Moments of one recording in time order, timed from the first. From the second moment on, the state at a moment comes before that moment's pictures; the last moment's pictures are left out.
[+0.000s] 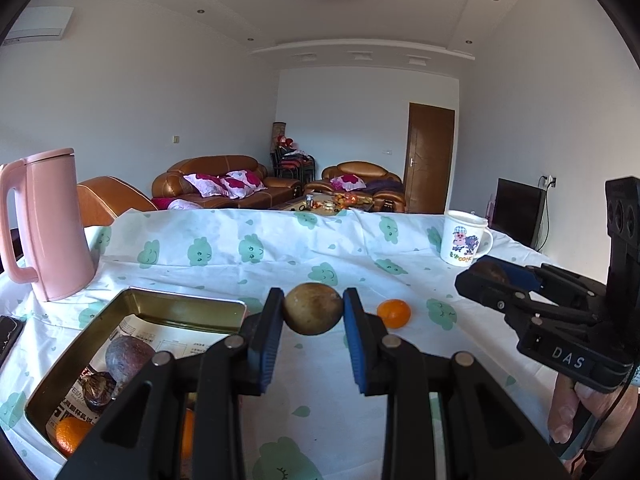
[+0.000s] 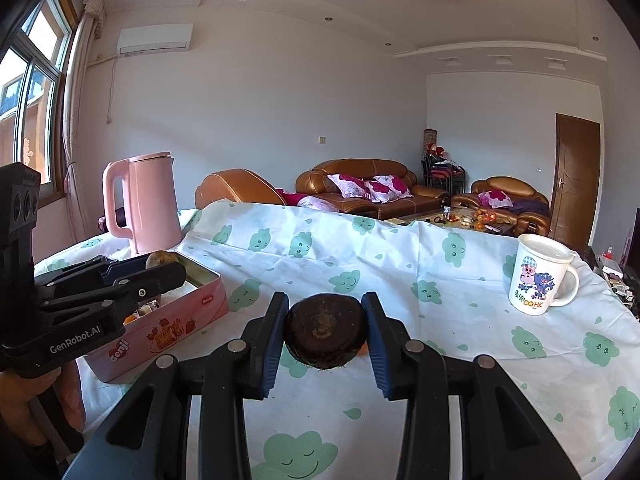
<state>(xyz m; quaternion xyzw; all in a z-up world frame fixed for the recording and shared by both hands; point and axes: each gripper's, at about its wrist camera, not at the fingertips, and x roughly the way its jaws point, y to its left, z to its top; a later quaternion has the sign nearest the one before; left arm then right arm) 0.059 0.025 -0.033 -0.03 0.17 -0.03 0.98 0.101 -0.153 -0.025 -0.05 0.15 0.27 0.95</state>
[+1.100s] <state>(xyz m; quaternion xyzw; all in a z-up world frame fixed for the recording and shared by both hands) 0.031 0.099 -0.028 -0.05 0.19 0.03 0.98 0.089 -0.056 0.010 -0.06 0.16 0.37 0.91</state>
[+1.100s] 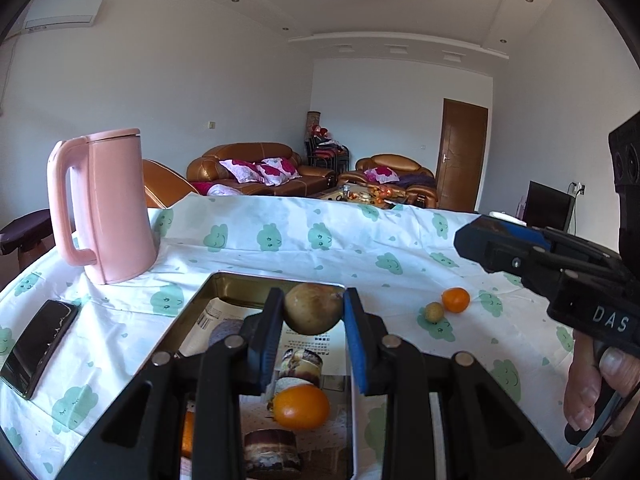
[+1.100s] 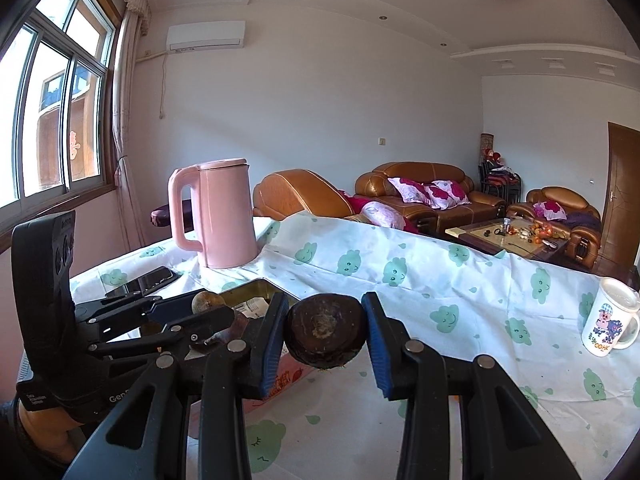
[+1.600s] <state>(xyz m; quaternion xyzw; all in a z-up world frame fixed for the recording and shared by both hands) 0.023 0.172 -0.045 -0.09 0.25 0.07 0.96 0.085 0.021 -0.015 -0.09 0.20 0.42 0.88</state>
